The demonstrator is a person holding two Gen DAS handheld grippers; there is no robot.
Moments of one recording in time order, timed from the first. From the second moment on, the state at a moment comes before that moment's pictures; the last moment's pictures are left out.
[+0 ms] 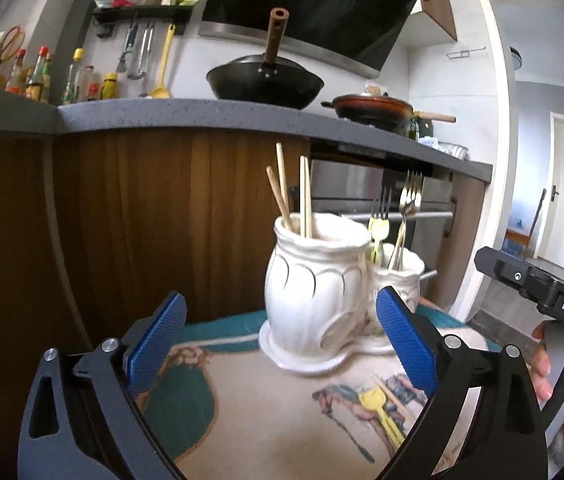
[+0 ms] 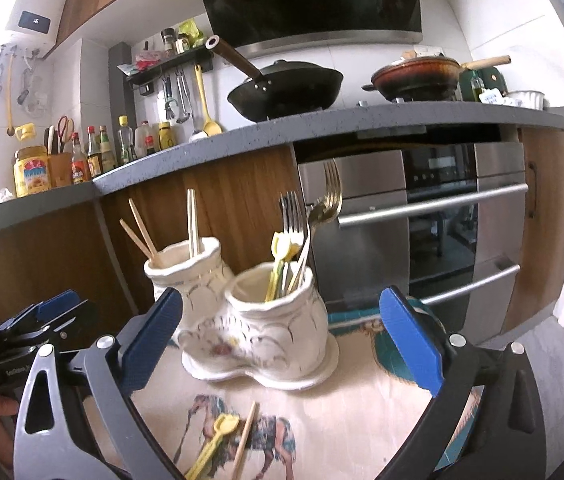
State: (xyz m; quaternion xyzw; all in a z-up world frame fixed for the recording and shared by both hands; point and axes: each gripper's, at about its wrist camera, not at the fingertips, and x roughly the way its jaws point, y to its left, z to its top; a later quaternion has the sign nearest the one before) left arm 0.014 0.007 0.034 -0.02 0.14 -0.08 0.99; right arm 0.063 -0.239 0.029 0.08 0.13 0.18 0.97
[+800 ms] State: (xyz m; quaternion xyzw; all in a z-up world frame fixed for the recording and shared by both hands) left arm 0.023 0.000 -0.001 0.00 0.23 -0.08 0.97; right arm 0.077 -0.220 -0.025 0.01 0.28 0.20 0.94
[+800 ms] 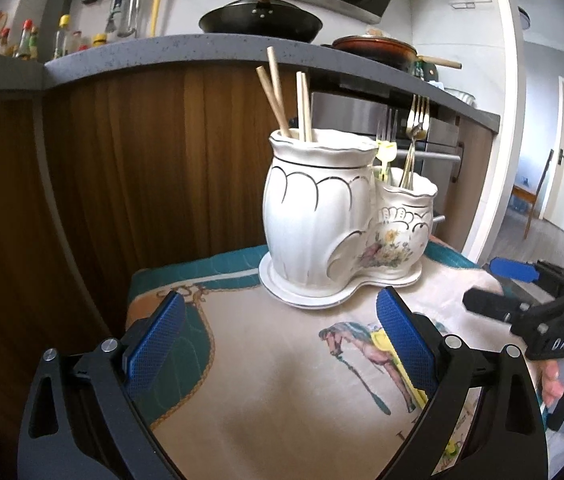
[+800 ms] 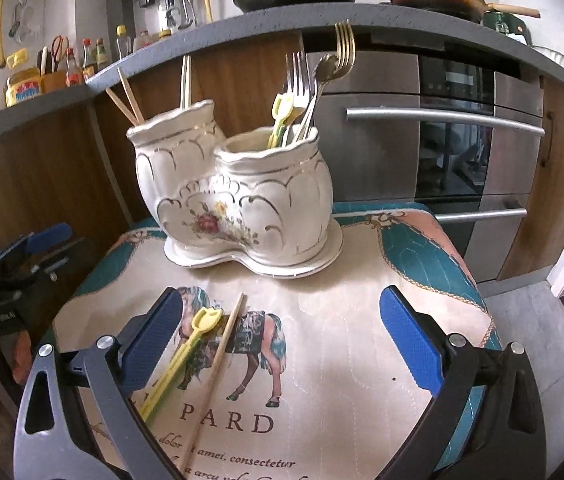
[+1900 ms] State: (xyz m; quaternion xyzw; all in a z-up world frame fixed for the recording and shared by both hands) left arm 0.032 0.003 -0.006 -0.01 0.26 -0.08 0.96; right arm 0.080 -0.164 -0.055 -0.09 0.38 0.24 0.89
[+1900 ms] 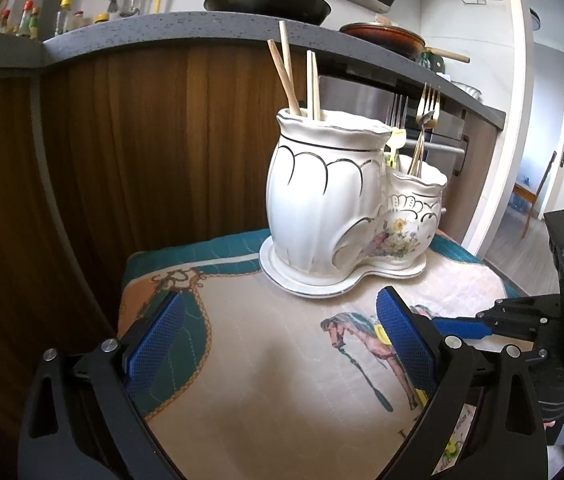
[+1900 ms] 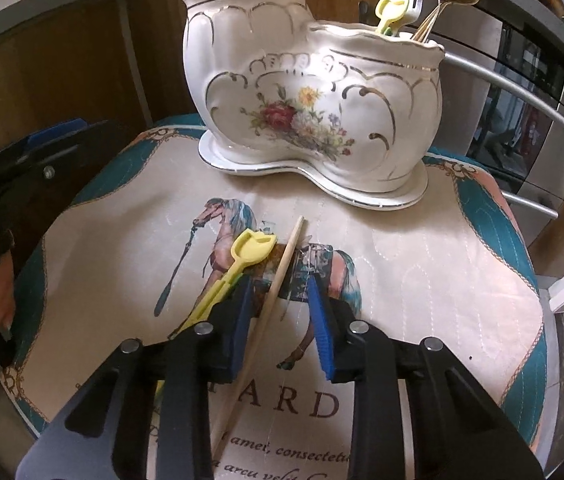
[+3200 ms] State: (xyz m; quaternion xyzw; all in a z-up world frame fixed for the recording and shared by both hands) left arm 0.038 -0.108 -0.031 0.03 0.36 -0.13 0.92; right arm 0.092 -0.267 -0.009 0.16 0.35 0.33 0.86
